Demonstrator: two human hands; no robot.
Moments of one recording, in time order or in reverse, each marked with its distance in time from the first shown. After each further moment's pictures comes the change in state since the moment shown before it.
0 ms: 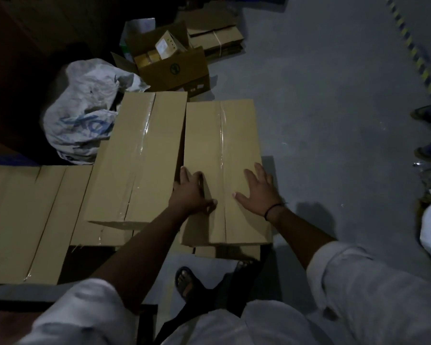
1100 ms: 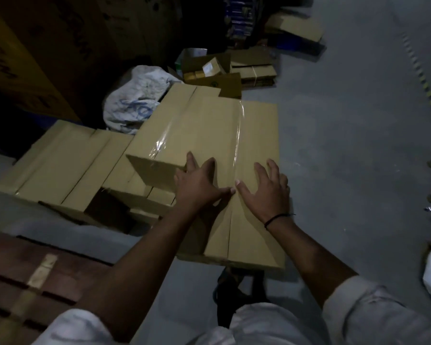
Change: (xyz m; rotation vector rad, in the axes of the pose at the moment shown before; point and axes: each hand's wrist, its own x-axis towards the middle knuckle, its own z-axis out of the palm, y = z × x) left_hand -0.262 0.035 0.051 0.003 0.410 -0.077; right_hand -0.235 -0.029 -0.014 0.012 0.369 -0.104
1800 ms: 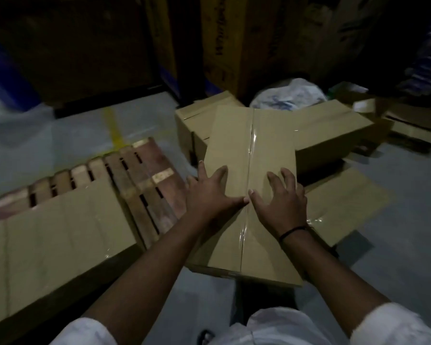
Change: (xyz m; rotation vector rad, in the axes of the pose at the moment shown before) left_hand -0.347 -0.156 -0.029 -0.192 0.343 -0.586; right_hand -0.255 -0.151 0.001 0.029 -0.173 -0.639
